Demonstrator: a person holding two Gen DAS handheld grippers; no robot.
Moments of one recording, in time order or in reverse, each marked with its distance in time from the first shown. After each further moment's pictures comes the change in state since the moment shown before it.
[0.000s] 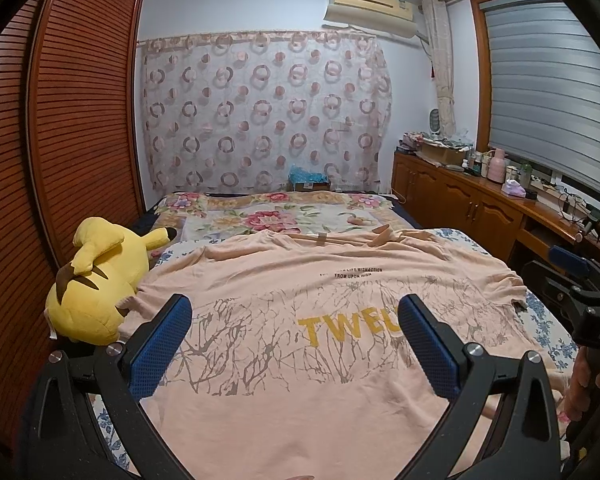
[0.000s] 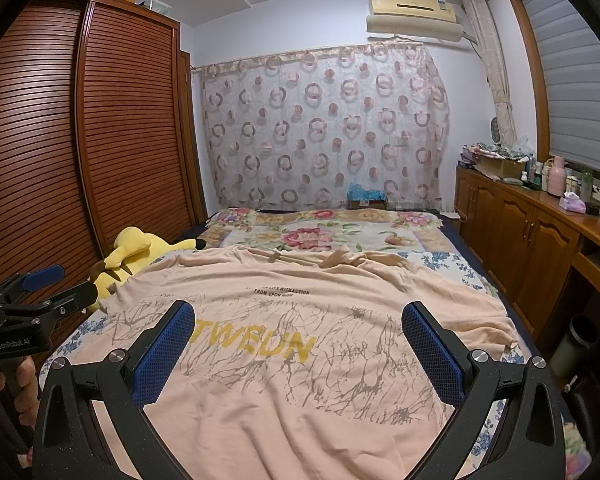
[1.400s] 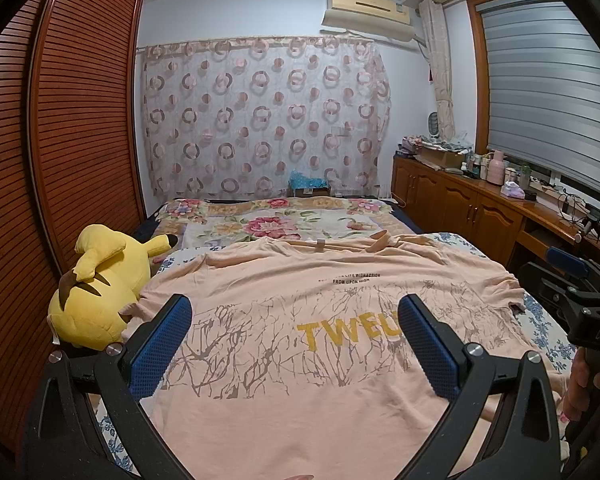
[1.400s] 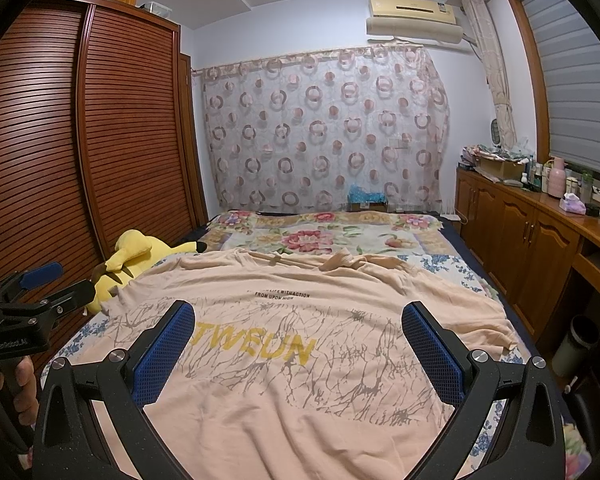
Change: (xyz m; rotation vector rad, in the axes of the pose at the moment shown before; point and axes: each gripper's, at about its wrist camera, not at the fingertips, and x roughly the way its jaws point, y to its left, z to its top) left arm -0.003 0.000 0.001 0.004 -0.004 0.001; right arm 0.000 0.000 0.002 0.003 -0.007 0.002
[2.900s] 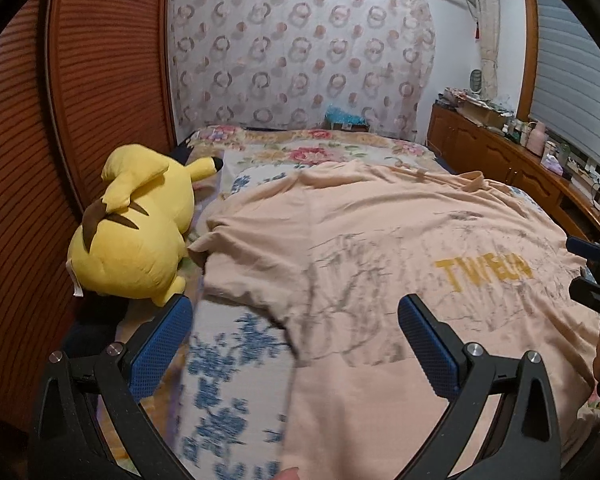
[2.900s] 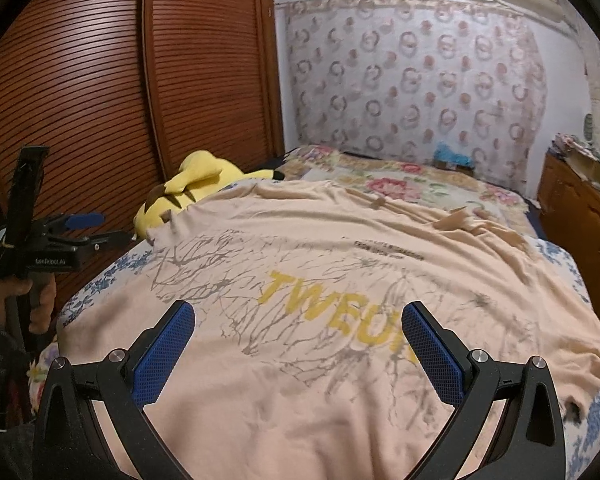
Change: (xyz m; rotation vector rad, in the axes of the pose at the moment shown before) left arm 0.064 0.142 -0.038 -0.075 0.250 0.073; right arm 0.087 0.015 0.015 -0.152 0.229 0.281
